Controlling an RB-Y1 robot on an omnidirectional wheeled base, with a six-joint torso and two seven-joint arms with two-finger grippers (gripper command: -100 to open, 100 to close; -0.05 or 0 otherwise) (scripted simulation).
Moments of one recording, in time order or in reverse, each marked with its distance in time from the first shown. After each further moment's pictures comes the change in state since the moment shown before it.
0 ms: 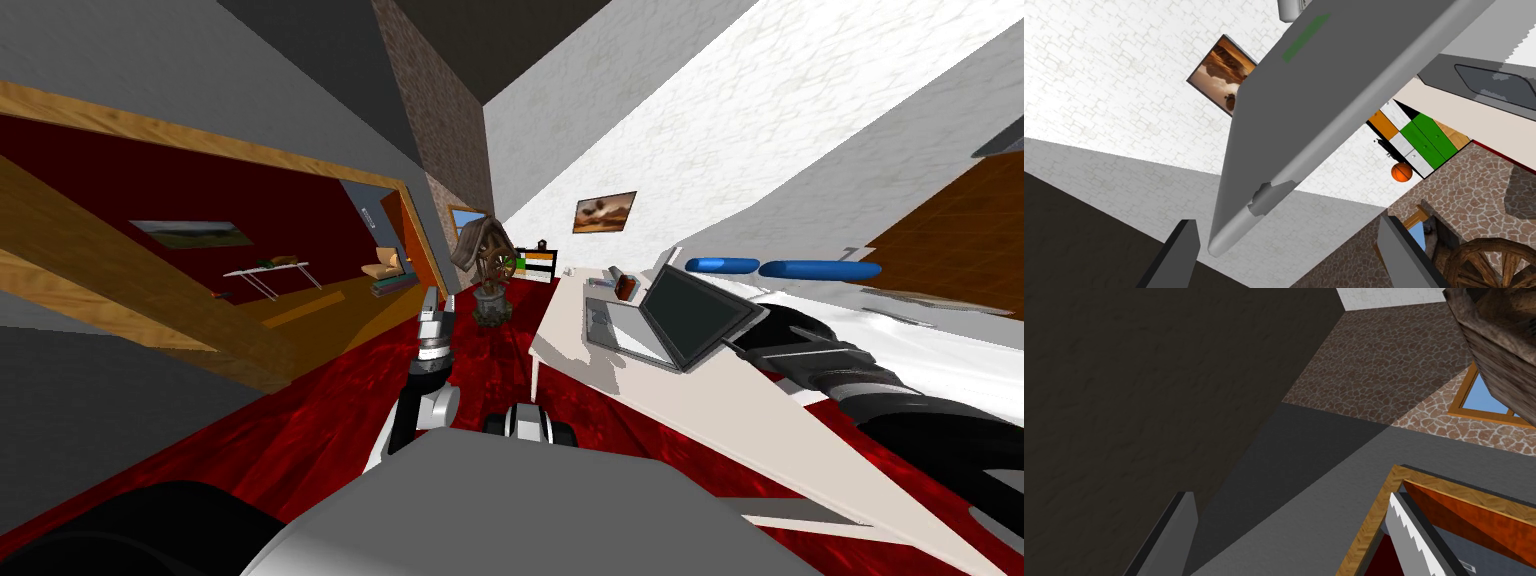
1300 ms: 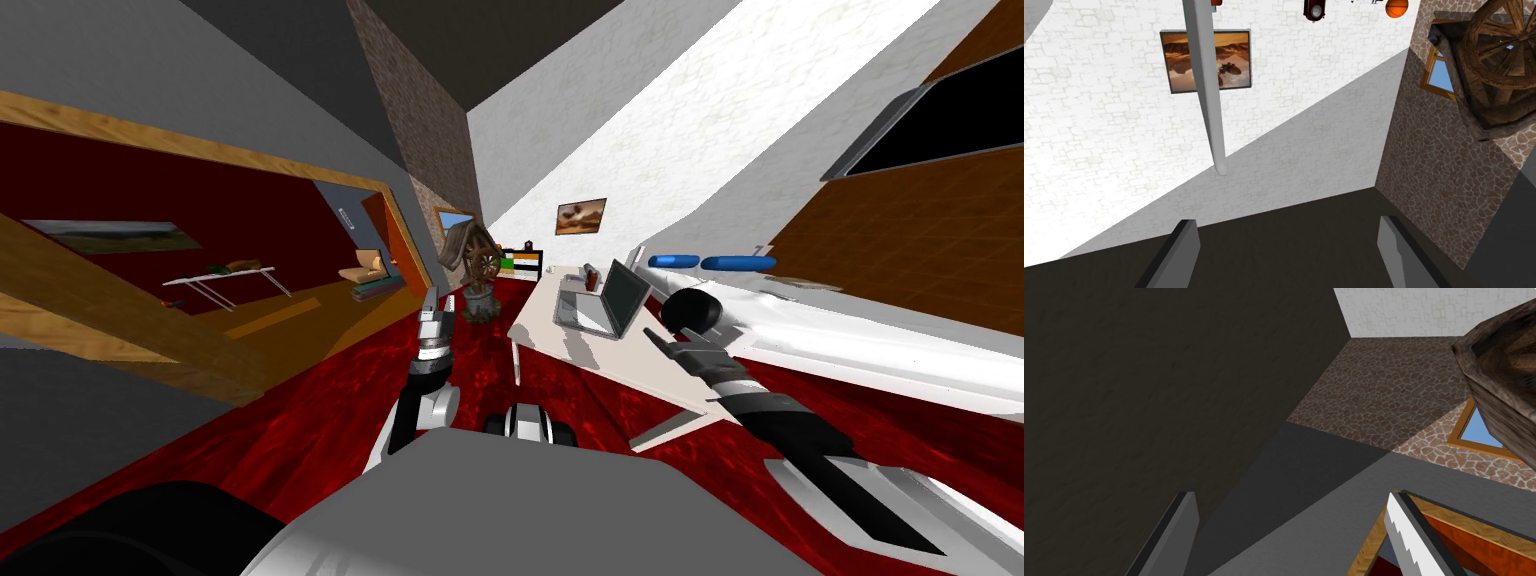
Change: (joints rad) left arm 0.000 0.000 0.000 0.000 0.000 0.000 0.000; right arm -0.046 0.304 0.175 -0.282 -0.246 -0.148 -0.175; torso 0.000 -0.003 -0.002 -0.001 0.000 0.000
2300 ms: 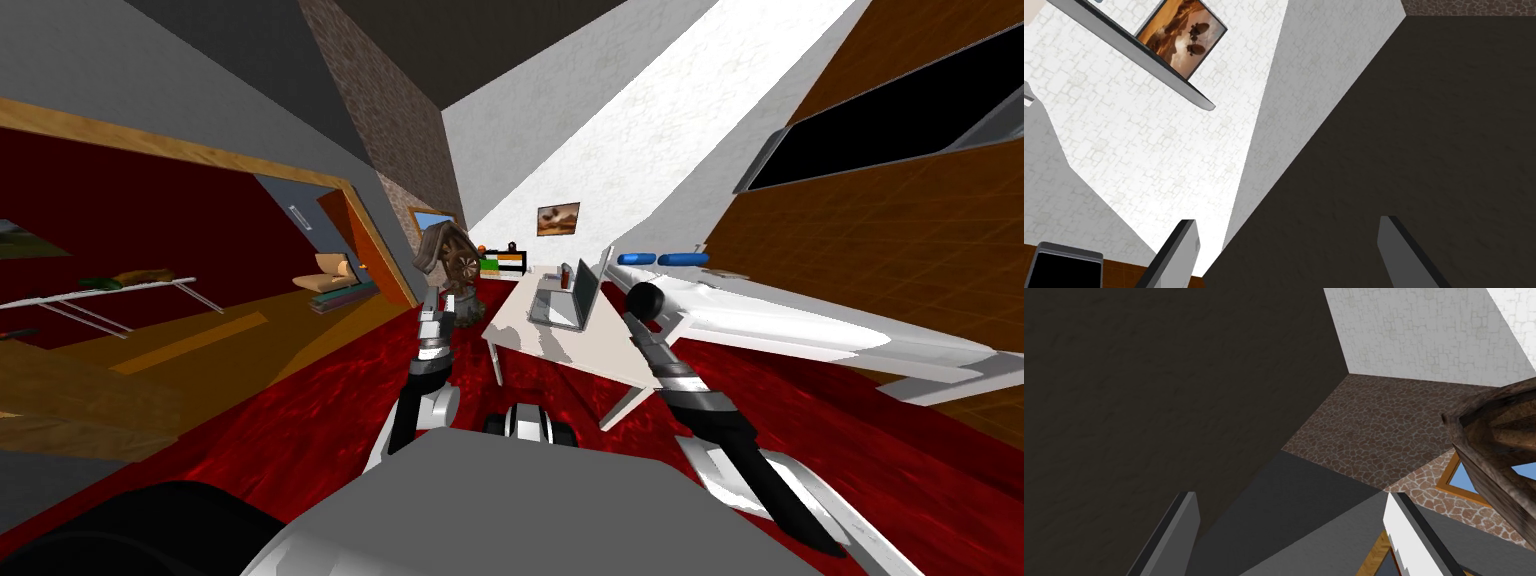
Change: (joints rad) left arm 0.000 0.000 0.000 0.000 0.000 0.000 0.000; right arm -0.024 0.278 0.203 -0.211 -0.261 -0.108 -0.198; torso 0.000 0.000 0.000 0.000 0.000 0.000
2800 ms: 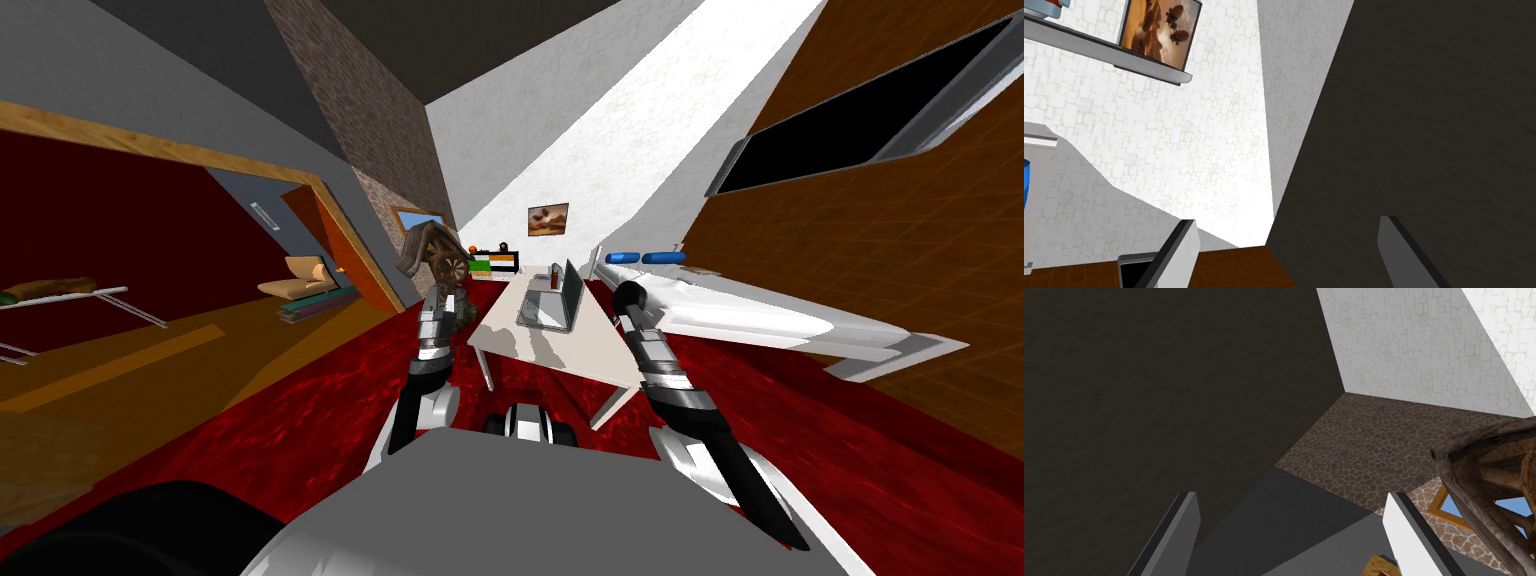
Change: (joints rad) left arm 0.000 0.000 0.000 0.000 0.000 0.000 0.000; right arm -0.018 0.110 0.092 -0.051 -0.126 -0.038 -0.105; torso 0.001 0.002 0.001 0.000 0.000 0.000
